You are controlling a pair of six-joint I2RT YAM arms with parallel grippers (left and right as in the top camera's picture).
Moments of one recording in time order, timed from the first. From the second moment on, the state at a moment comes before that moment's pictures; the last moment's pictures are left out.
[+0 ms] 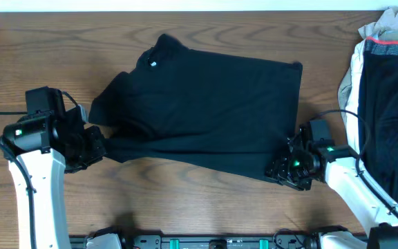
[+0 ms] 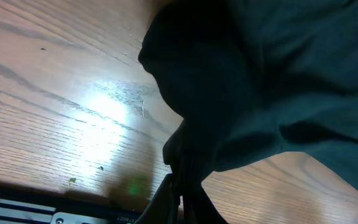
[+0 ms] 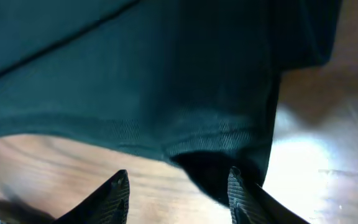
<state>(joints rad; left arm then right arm) 0.25 1.24 1.18 -1.37 0.18 -0.17 0.13 1.34 0.58 -0.71 -0.41 0.51</state>
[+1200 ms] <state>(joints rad) 0.25 1.24 1.18 -1.36 0.18 -0.17 0.17 1.44 0.57 -0.63 -0.46 0.46</state>
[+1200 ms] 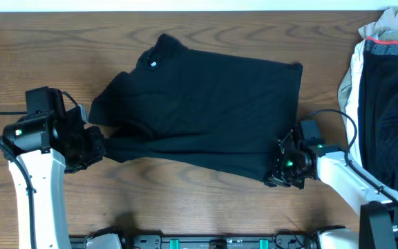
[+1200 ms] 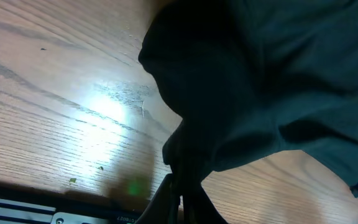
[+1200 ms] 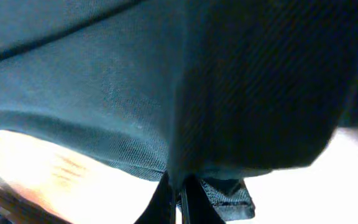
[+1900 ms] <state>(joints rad) 0.25 1.24 1.18 -1.36 0.18 -0.17 0.14 1.17 0.63 -0.83 -0.19 0.36</state>
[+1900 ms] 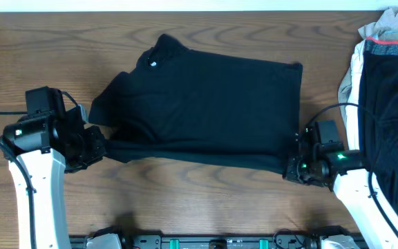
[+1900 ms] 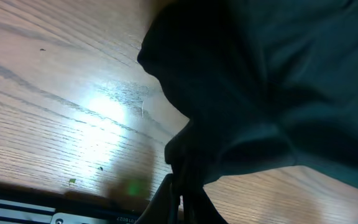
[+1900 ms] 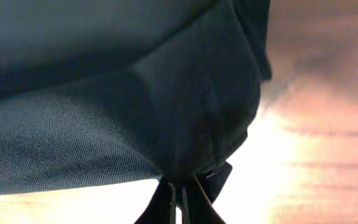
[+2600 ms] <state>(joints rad) 0.25 1.23 1.21 -1.36 0.18 -0.17 0.12 1.17 0.73 -0.75 -0.45 0.23</state>
